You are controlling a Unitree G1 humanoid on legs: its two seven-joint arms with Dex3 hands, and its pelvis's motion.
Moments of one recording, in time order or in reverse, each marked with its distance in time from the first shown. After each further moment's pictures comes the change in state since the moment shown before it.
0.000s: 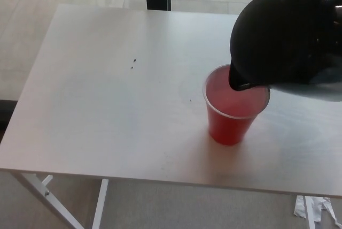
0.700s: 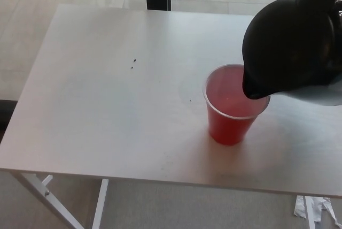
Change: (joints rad) left_arm 0.007 0.000 0.021 0.003 -0.001 -0.005 0.000; right_arm 0.001 -0.072 0.004 0.142 0.053 -0.142 0.031
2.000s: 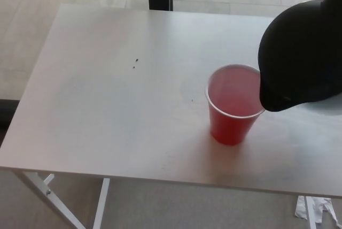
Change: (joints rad) left_arm 0.019 0.000 0.014 0.028 -0.001 -0.001 0.000; right_arm 0.025 -0.085 -0.051 -0.049 0.058 0.012 0.082
